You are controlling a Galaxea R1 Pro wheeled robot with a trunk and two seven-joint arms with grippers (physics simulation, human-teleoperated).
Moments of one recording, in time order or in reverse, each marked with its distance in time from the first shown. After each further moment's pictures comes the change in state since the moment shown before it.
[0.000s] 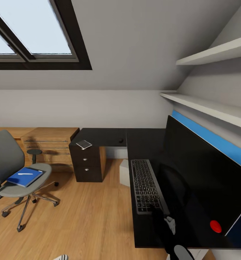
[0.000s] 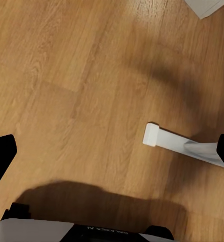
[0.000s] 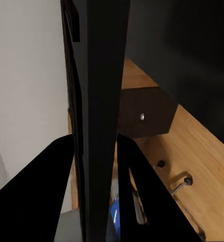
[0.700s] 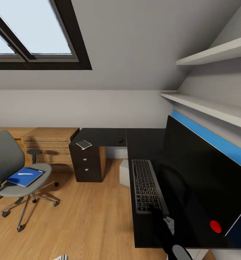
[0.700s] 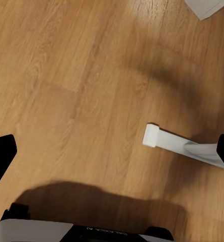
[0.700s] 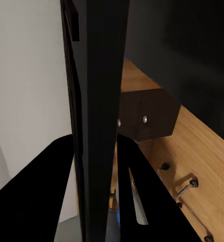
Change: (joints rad) left arm 0.001 -0.002 0.004 -0.002 0.001 -0.002 0.000; right arm -0.001 0.025 -0.016 0.012 -0.006 -0.013 0.008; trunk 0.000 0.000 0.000
